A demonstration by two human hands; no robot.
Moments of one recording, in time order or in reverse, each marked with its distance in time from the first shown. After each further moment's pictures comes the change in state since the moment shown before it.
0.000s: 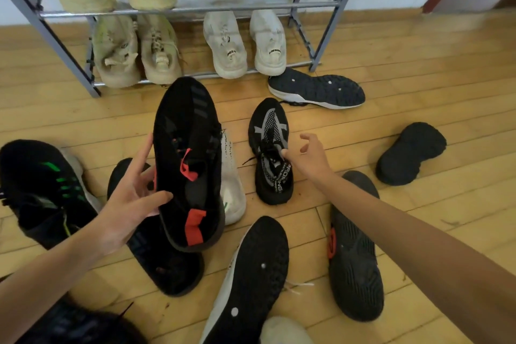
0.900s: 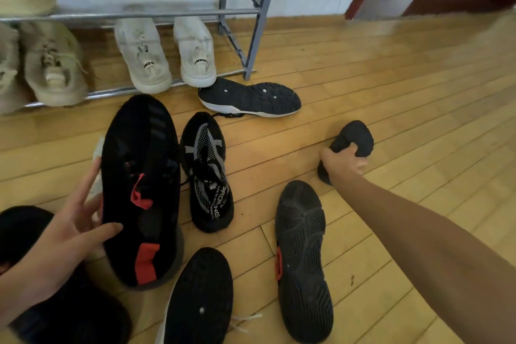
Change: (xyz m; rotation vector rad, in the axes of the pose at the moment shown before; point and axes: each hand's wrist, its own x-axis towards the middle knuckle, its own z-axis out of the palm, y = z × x) left_hand 0.067 -0.045 0.008 0.077 -0.025 0.014; right_hand 0.052 0.083 -0.129 -0.019 0.505 0.553
